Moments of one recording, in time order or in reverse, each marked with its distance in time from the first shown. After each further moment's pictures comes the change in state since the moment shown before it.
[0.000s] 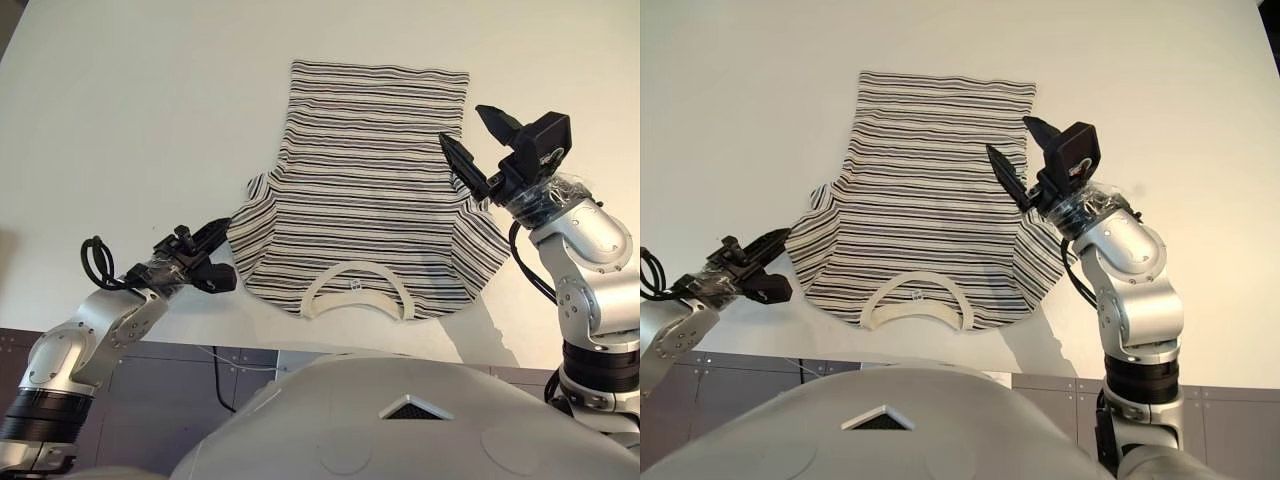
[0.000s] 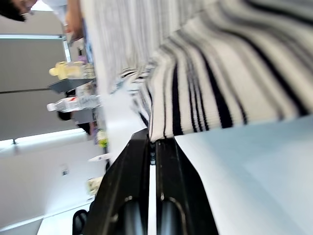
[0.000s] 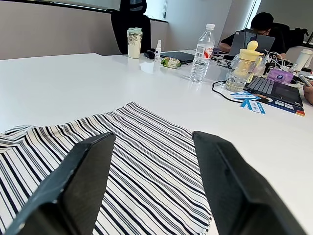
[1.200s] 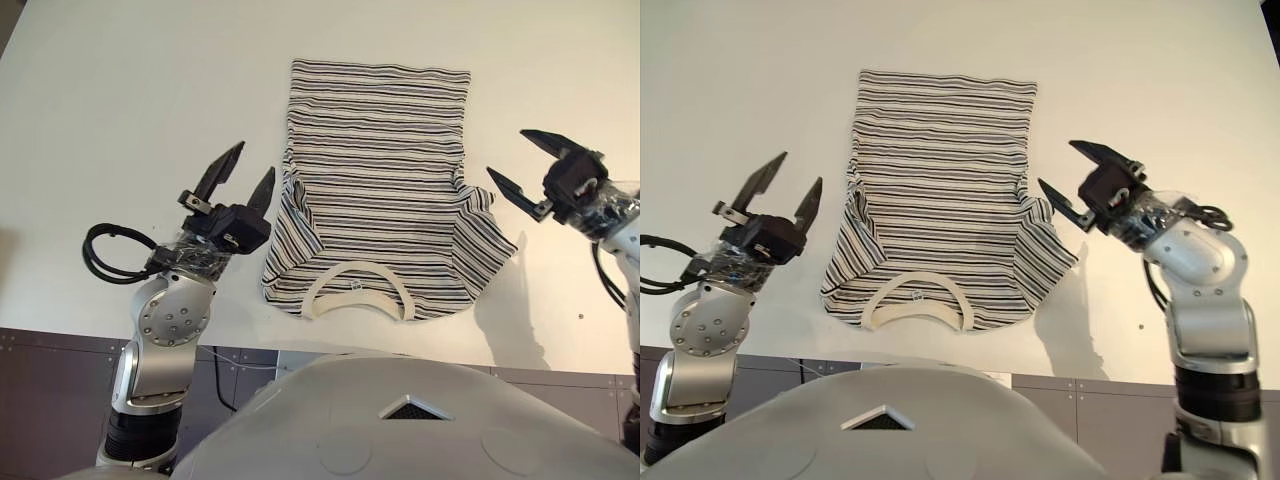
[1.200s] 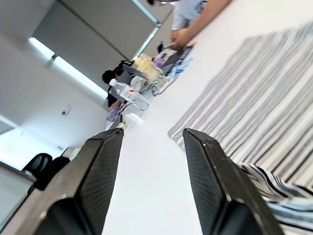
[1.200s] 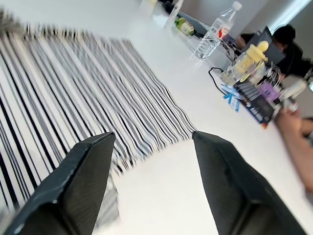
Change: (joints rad) left arm -0.009 -0.484 0.000 -0.532 -0.425 0.427 -0.216; right arm 0.171 -0.377 -0.130 0.190 -0.268 -0.474 0.254
